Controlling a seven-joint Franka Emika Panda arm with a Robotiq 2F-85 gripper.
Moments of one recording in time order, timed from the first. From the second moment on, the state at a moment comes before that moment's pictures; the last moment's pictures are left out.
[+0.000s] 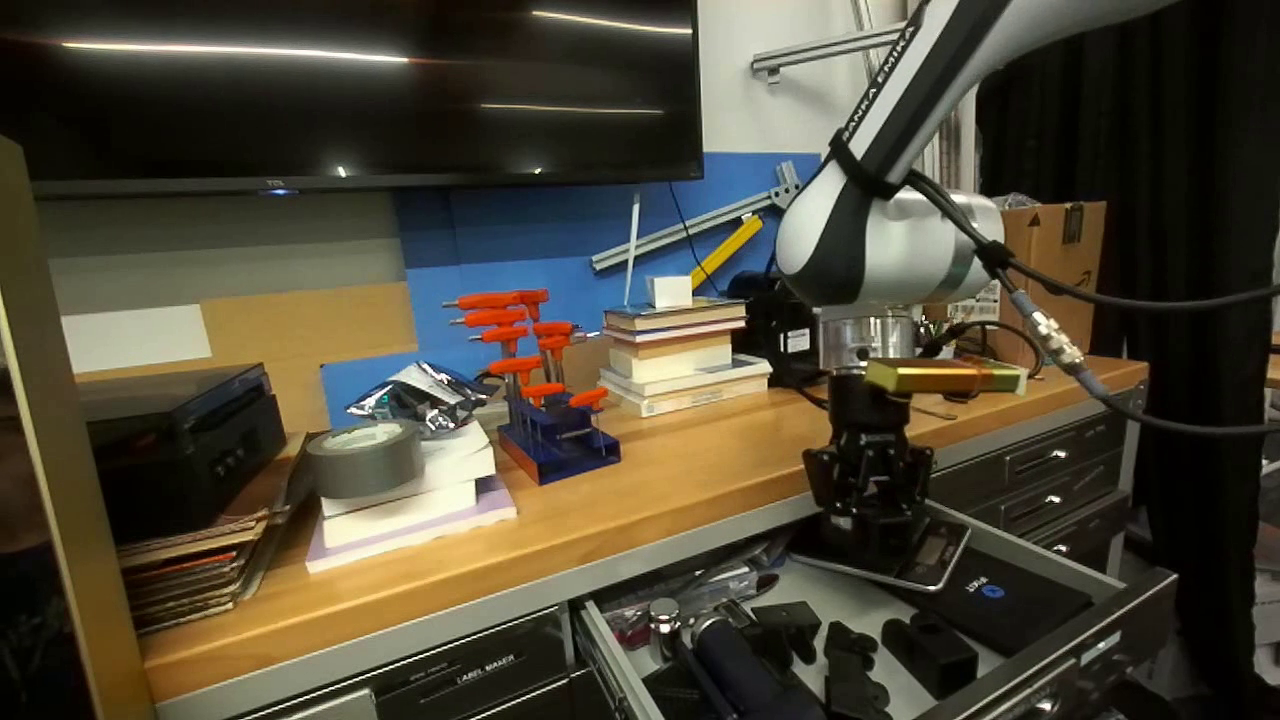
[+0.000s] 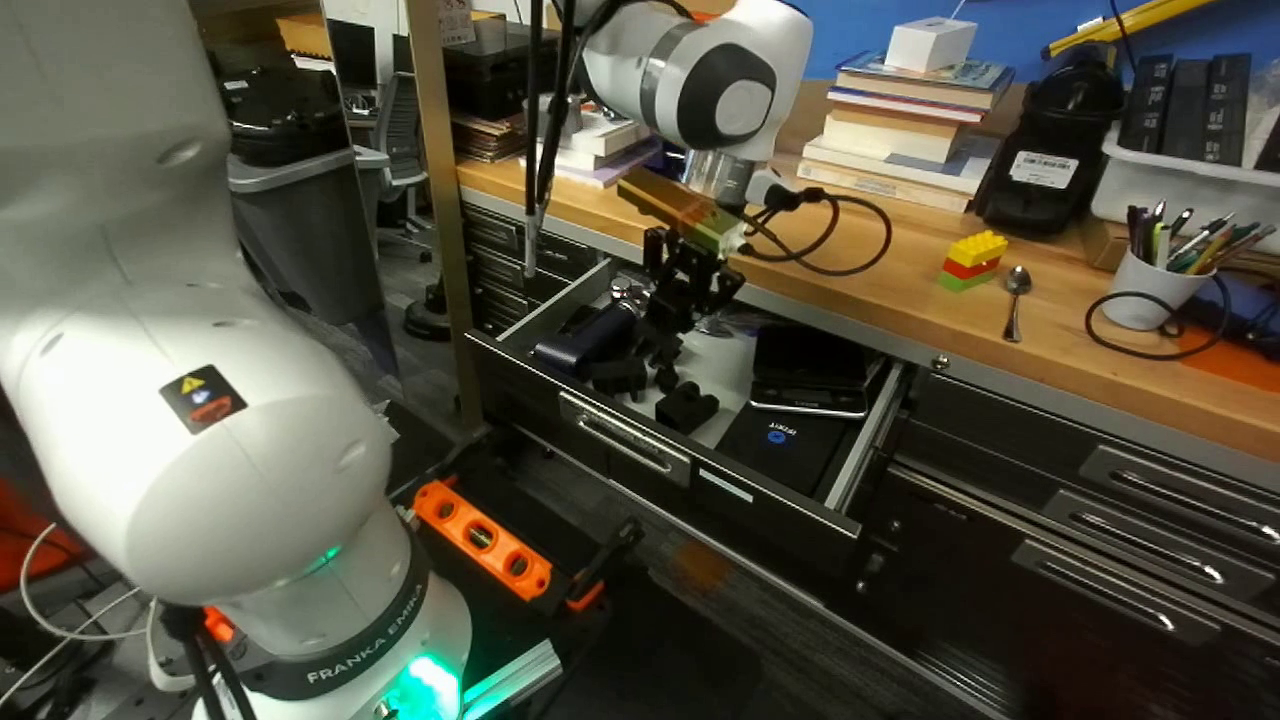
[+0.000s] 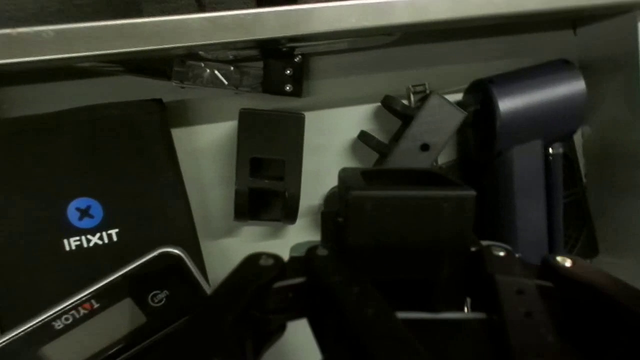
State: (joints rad) arm -0.02 0.12 -0.03 -2.35 0.17 2.25 -0.11
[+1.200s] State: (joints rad) arm -0.08 0.41 0.02 -2.17 0.05 2.35 -0.75
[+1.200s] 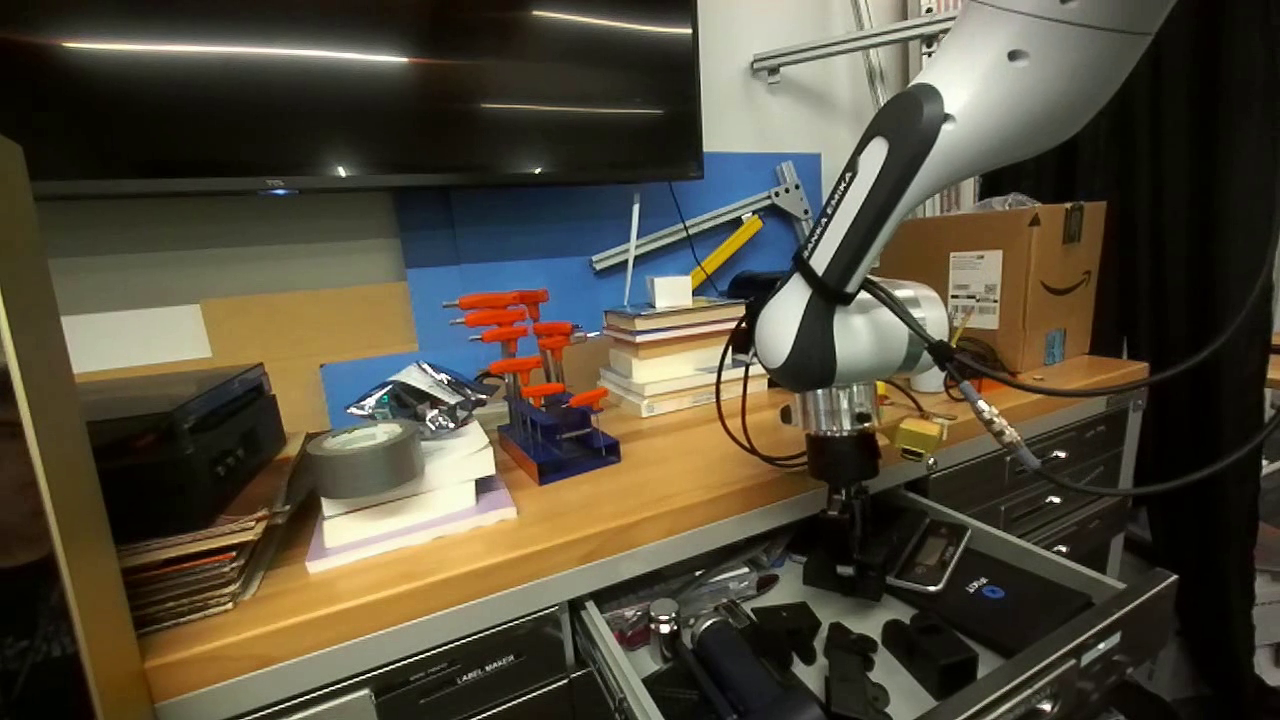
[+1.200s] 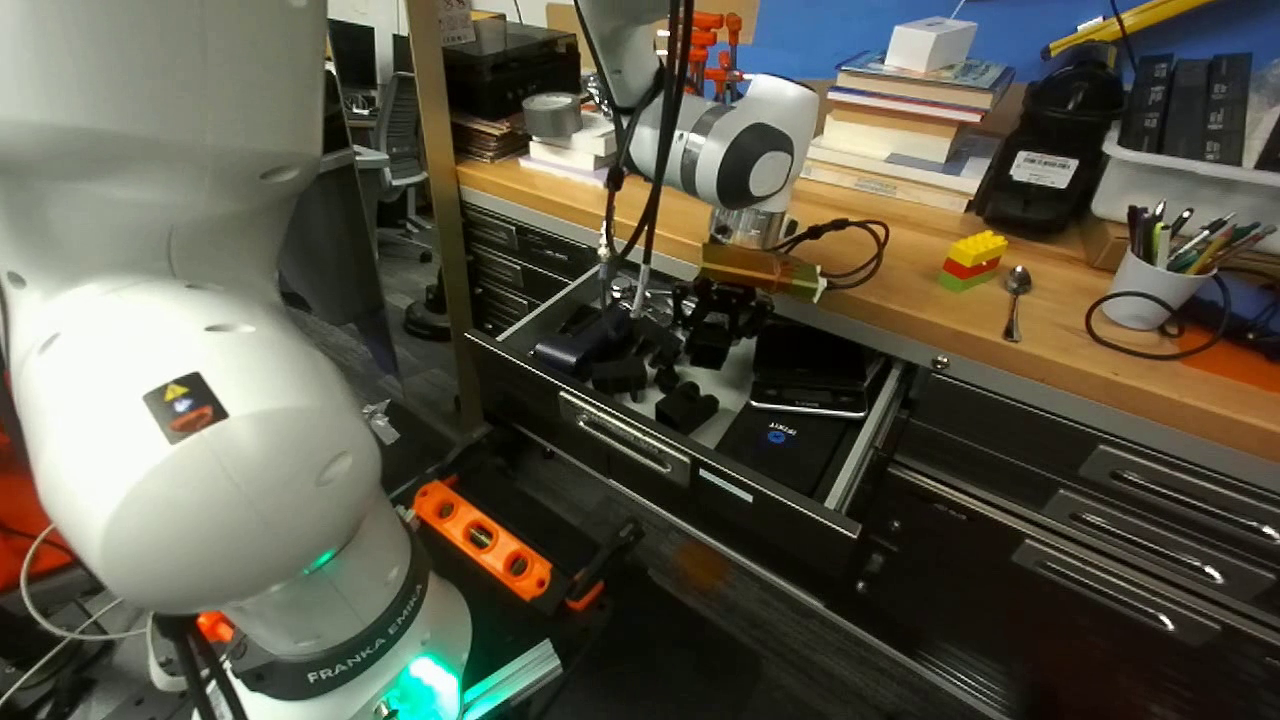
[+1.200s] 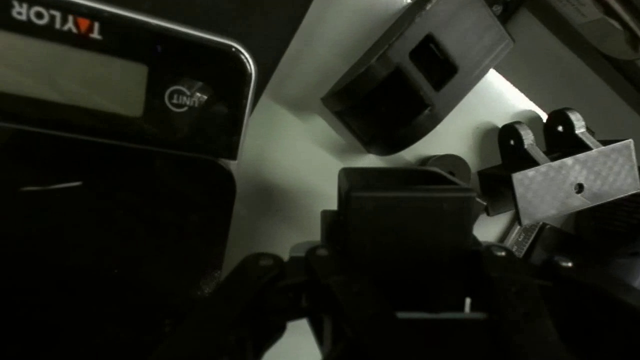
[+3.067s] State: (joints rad) arm -0.08 -0.10 0.00 -2.65 0.06 2.42 0.18
